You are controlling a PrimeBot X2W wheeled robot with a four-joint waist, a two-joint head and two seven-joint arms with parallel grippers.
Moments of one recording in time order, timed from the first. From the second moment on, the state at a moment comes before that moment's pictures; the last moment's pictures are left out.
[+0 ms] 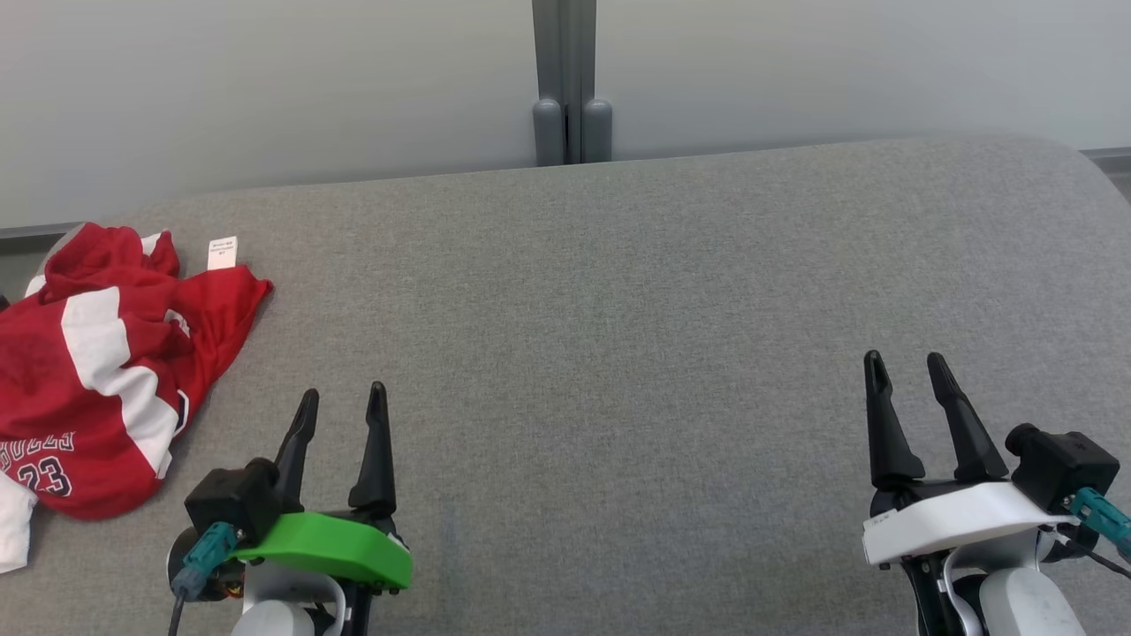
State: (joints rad) left arm -0.09 0.05 -0.14 0.21 -0.38 -0.05 -0.19; right arm -0.03 -0.05 0.00 0.07 0.34 0.13 -0.19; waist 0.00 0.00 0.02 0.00
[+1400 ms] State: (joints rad) left arm -0.11 0.05 -0.20 0.20 -0.07 -0.03 -0.26; right arm -0.01 -0.05 0.02 0.04 0.05 0.13 -0.26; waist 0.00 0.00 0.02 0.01
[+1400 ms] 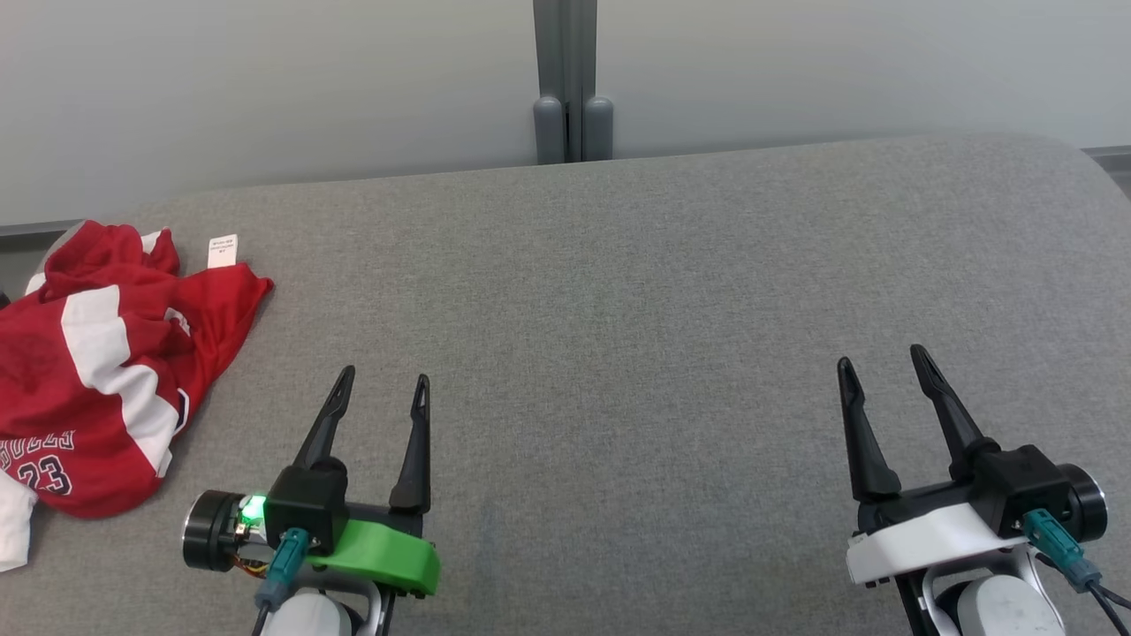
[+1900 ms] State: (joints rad) left arm -0.11 0.05 -0.20 0.21 -0.08 -0.03 -0.26; right arm 0.00 -0.05 0.02 0.05 0.05 0.13 -0.26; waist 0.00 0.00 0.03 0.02
